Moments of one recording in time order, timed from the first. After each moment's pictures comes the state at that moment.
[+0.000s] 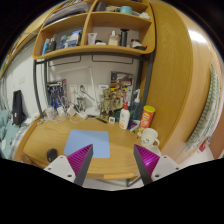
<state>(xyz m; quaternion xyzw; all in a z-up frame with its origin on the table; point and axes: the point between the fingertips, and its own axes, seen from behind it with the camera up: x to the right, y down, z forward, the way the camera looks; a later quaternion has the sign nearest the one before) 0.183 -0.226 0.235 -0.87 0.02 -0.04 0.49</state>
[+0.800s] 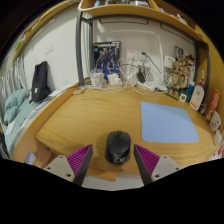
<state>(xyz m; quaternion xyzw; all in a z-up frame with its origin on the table) -0.156 -0.166 0.011 -0.90 -0.10 0.07 0.43</state>
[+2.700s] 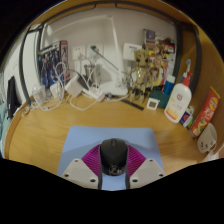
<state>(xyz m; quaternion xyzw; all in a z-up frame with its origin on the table) 0.054 0.019 -0.001 -0.91 -0.01 0.00 0.41</state>
